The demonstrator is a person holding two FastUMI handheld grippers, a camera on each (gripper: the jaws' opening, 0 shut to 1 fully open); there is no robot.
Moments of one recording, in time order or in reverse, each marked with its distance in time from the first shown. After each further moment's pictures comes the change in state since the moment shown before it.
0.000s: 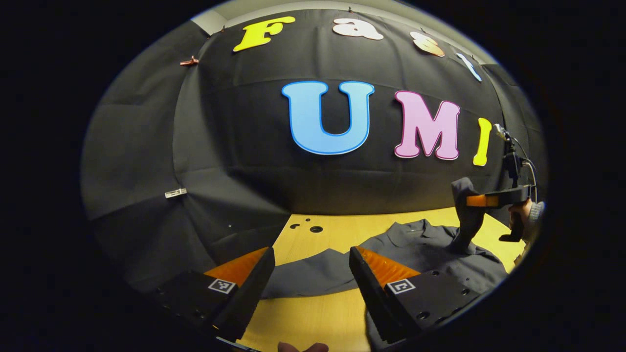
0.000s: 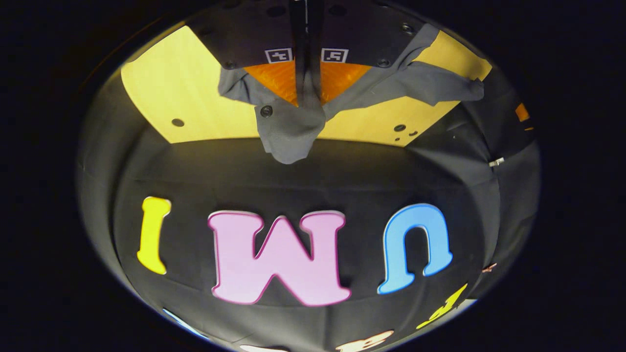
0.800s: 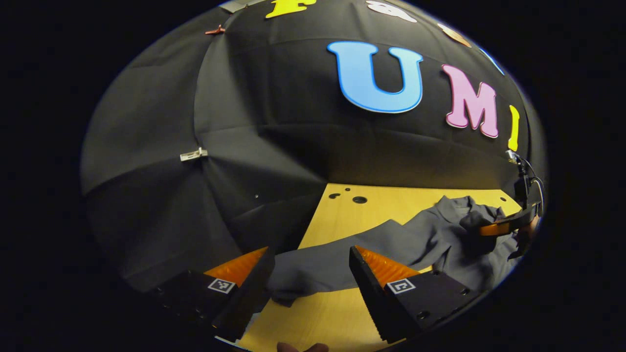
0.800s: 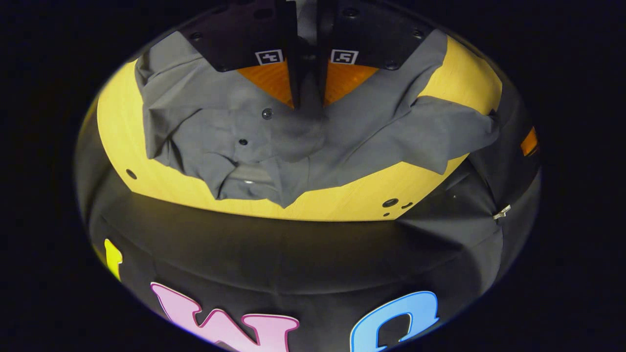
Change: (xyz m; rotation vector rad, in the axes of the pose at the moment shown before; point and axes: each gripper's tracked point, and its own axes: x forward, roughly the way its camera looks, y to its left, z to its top) left arm 0.079 0.120 -0.100 -0.053 0.150 0.143; right arm 0.059 0.086 -0.157 -0.015 0.368 0.071
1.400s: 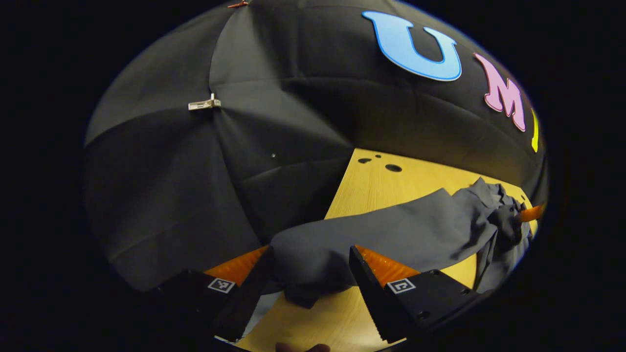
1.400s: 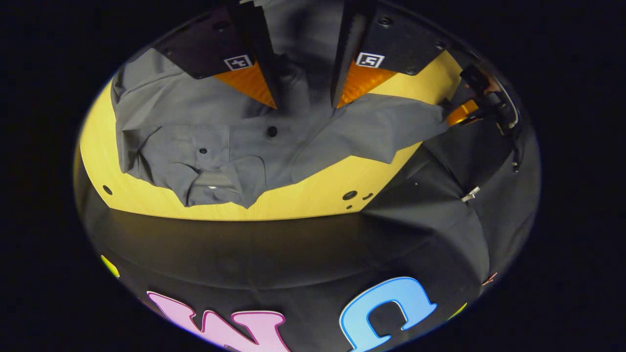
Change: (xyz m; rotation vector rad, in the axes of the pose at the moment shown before) left arm 0.069 0.038 -0.079 -0.069 0.170 0.077; right arm -0.054 0.056 0.019 0.088 -0.022 0.201
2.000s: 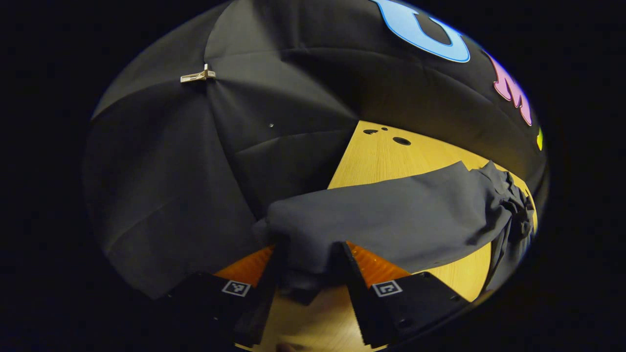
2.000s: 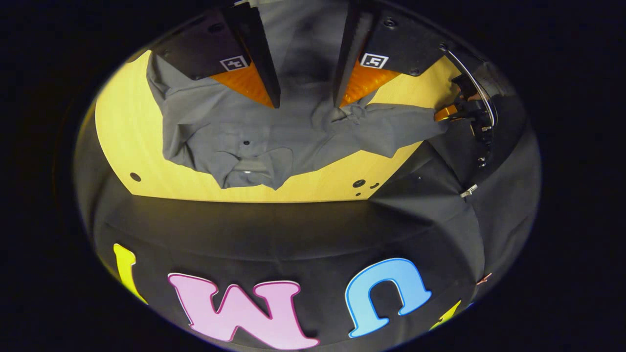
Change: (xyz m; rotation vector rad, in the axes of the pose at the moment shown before) left arm 0.023 -0.003 -0.037 -0.003 0.130 -0.005; right arm -0.088 -0.045 0.017 -0.029 -0.072 -0.089
